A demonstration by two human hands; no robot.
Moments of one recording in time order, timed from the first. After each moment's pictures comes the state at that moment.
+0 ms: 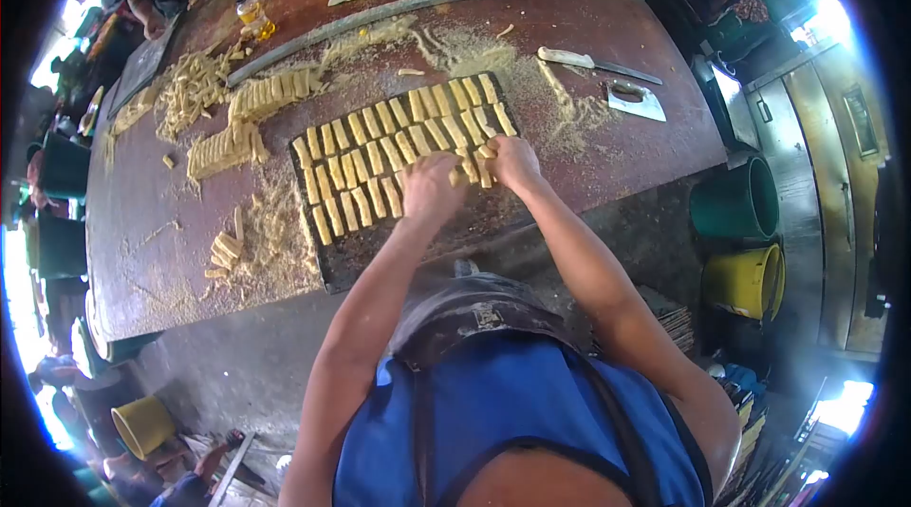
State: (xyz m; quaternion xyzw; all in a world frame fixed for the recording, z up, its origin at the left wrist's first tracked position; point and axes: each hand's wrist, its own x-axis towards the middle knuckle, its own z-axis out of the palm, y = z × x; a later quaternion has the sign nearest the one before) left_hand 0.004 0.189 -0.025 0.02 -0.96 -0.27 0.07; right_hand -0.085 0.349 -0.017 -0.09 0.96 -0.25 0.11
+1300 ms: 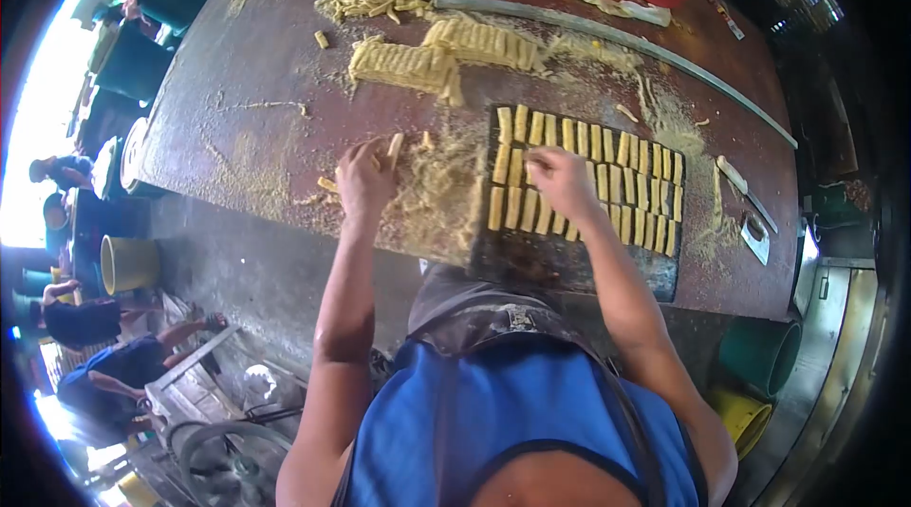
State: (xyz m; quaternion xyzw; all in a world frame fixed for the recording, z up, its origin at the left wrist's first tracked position) left_hand 0.181 -0.148 -0.011 0.38 -0.87 -0.18 0.25; right_hand -0.032 0.111 -0.005 -0.41 0.80 -0.42 0.11
